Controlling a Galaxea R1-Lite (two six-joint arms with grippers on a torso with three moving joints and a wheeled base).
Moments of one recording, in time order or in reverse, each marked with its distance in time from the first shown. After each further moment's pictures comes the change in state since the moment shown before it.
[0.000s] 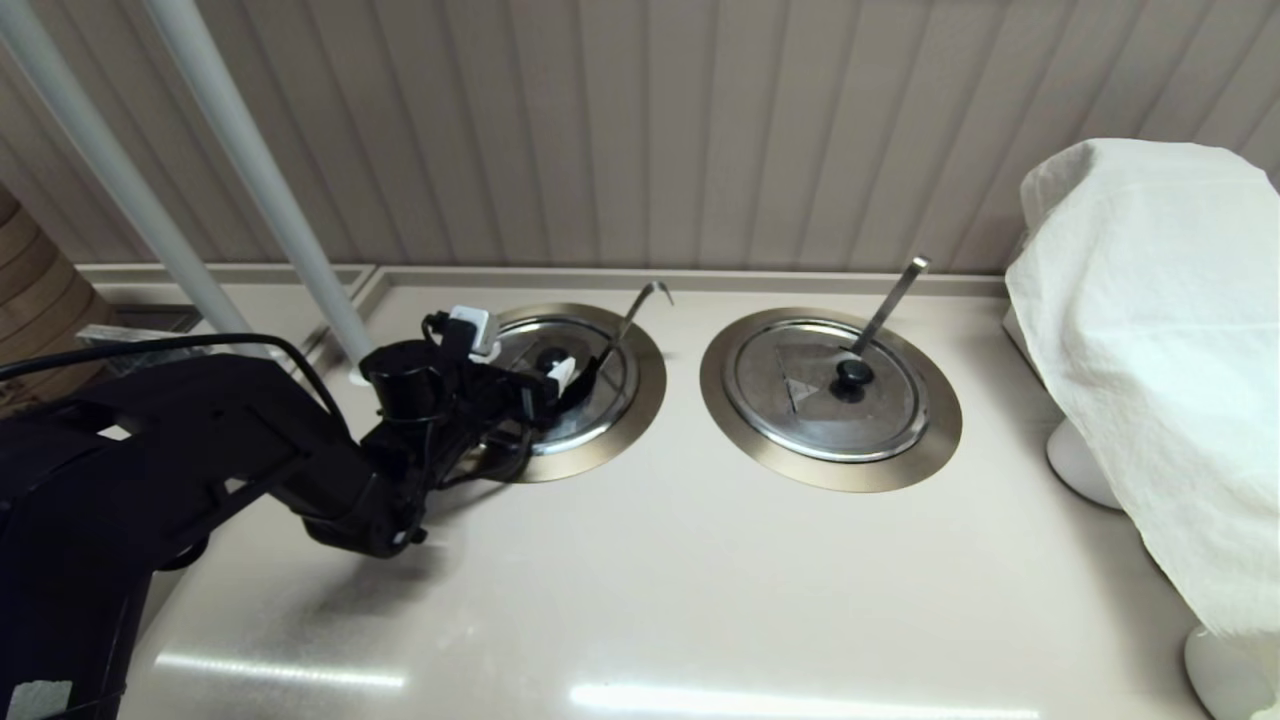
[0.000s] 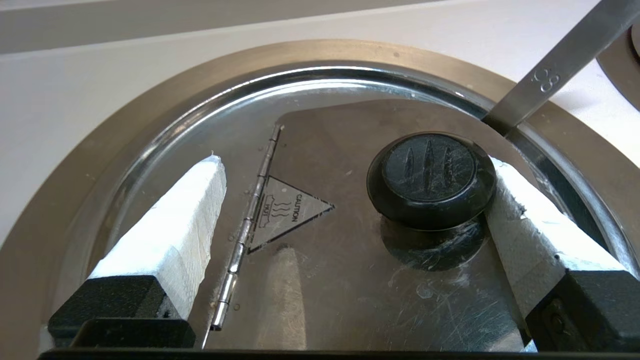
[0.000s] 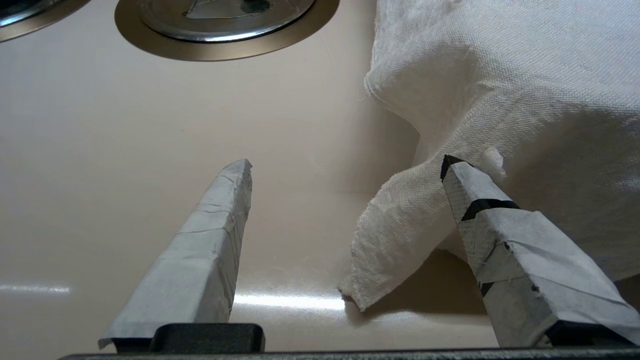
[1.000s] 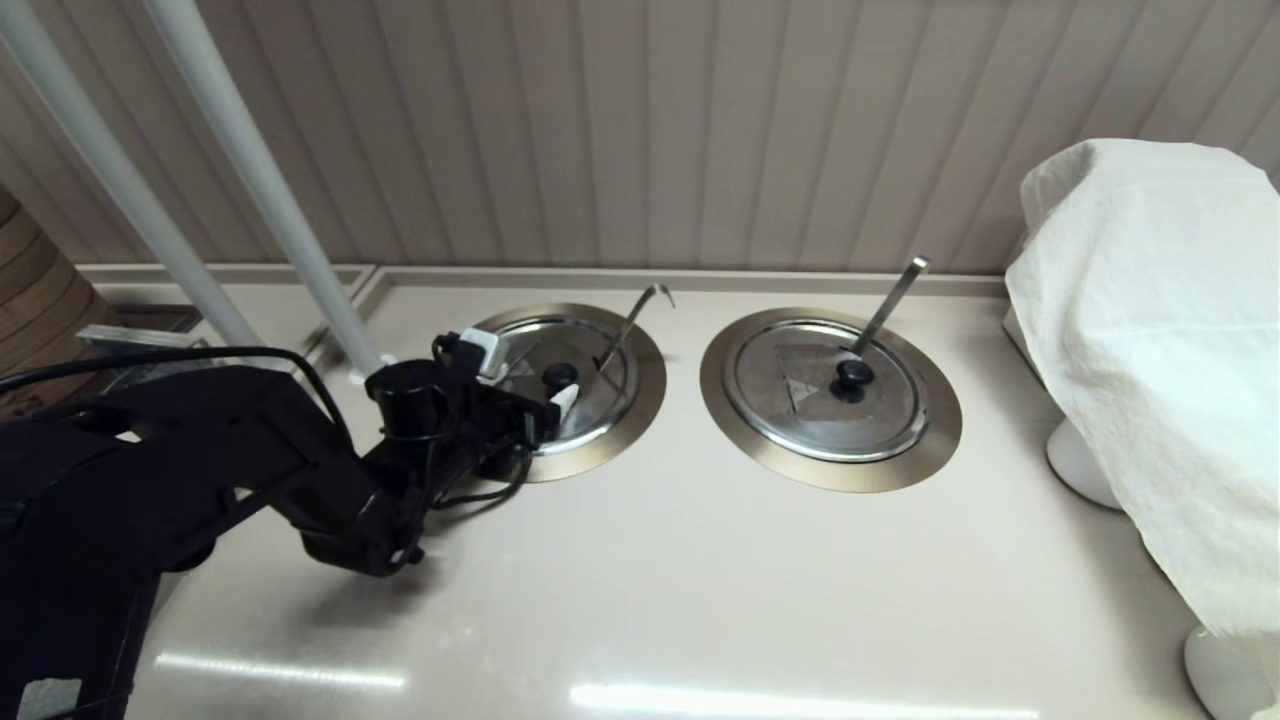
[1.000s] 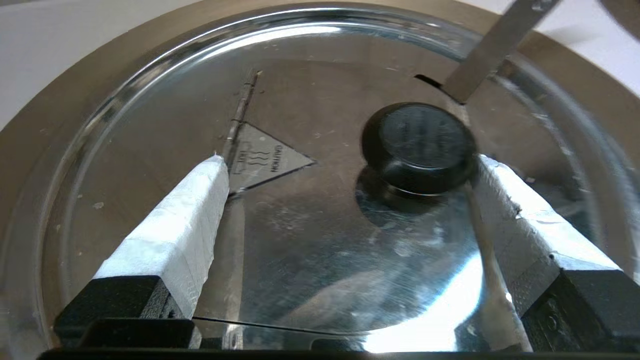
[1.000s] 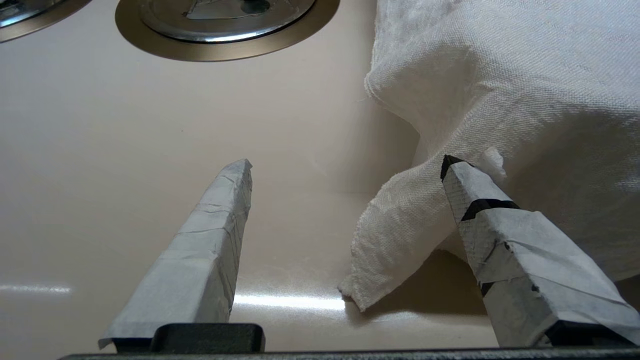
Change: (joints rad) left arm -0.004 0.021 0.053 -0.008 -0.024 0.042; right arm 0.000 0.000 0.000 0.000 -0.001 0.000
